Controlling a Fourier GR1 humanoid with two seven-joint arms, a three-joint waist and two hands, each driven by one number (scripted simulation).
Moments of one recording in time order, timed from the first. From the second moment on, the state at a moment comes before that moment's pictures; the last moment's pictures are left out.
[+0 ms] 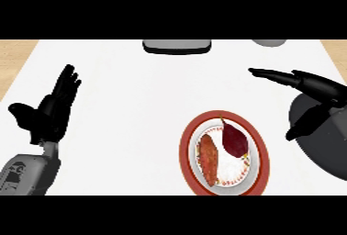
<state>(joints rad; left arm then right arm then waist) -0.24 0.35 -0.09 -1.45 0.21 0.23 0.05 -0.61 -0.72 0.37 -1.09 0.13 0.50 -0.65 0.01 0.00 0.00</state>
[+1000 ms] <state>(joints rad) -0.25 0.31 -0.04 -1.45 0.15 0.19 0.06 -0.65 -0.60 0.47 -1.00 0.39 0.44 -0.71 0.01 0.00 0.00</state>
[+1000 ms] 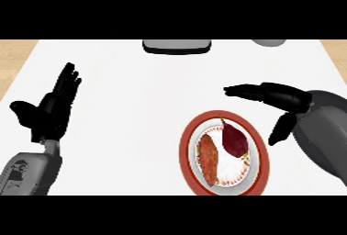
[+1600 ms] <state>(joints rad) -0.25 0.28 -0.02 -1.45 0.11 0.17 0.08 -0.65 -0.51 0.48 -0.97 0.62 0.42 -0.68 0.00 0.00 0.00</state>
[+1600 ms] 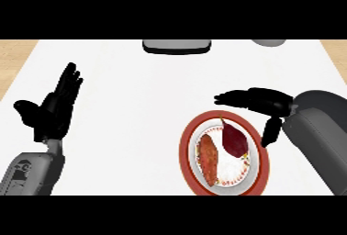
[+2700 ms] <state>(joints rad) -0.24 0.24 0.05 -1.43 0.06 0.10 0.06 -0.62 -0.34 0.44 -0.88 0.91 0.38 -0.73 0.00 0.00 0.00</state>
